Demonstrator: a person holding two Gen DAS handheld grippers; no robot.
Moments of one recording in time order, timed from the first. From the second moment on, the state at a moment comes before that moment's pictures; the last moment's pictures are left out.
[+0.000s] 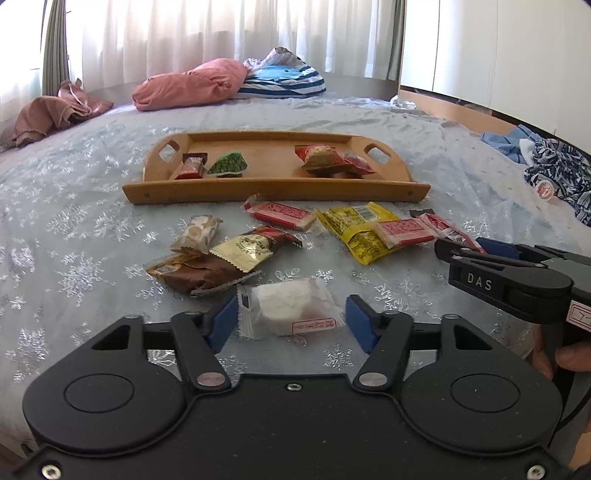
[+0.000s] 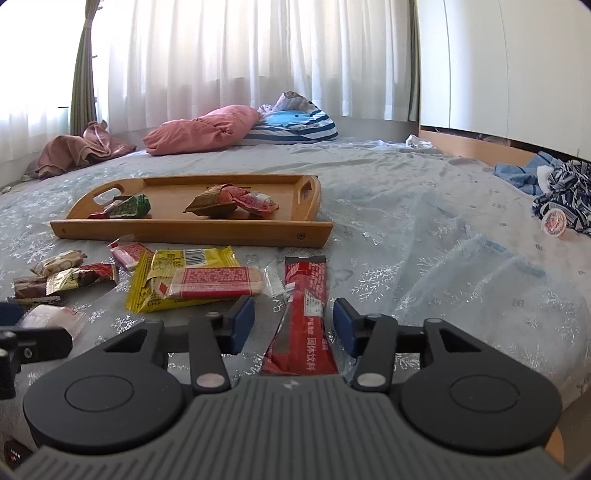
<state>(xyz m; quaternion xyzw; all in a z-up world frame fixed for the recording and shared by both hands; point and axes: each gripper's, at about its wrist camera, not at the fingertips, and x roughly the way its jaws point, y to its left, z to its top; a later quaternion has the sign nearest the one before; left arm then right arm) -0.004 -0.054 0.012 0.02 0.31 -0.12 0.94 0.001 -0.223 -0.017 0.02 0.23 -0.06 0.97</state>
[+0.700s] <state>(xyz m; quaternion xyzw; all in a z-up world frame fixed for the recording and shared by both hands) -0.009 -0.050 0.029 0.02 0.29 -0.13 0.95 0.005 -0.225 -0.006 0.02 0.25 -0.07 0.97</state>
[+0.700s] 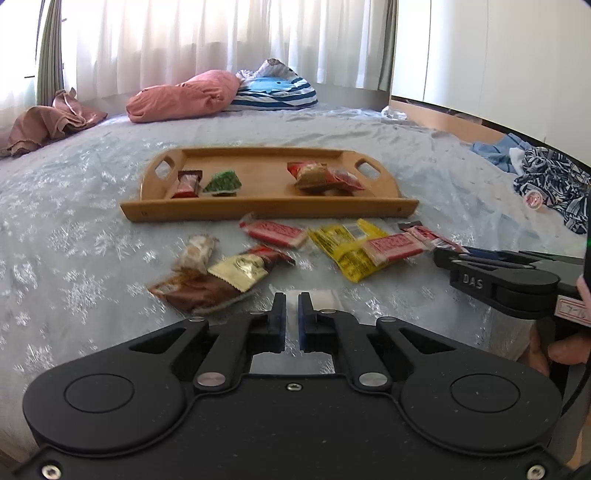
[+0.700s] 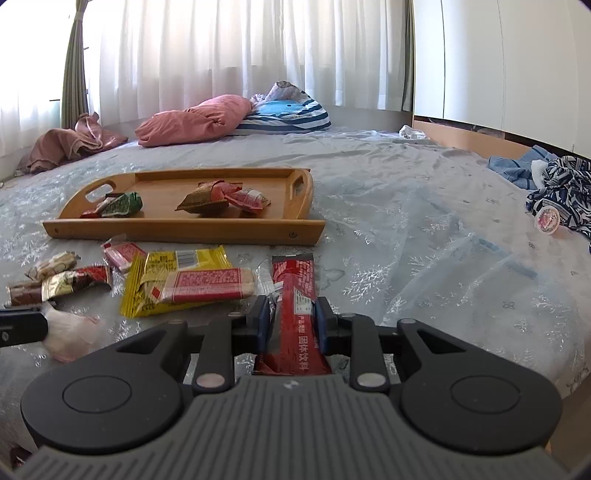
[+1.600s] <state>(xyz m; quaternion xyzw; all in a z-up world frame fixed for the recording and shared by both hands) 0.008 -0.070 0.006 0.04 0.32 -0.13 0.94 -0.002 -0.226 0.002 0.03 0.24 -0.08 0.97</state>
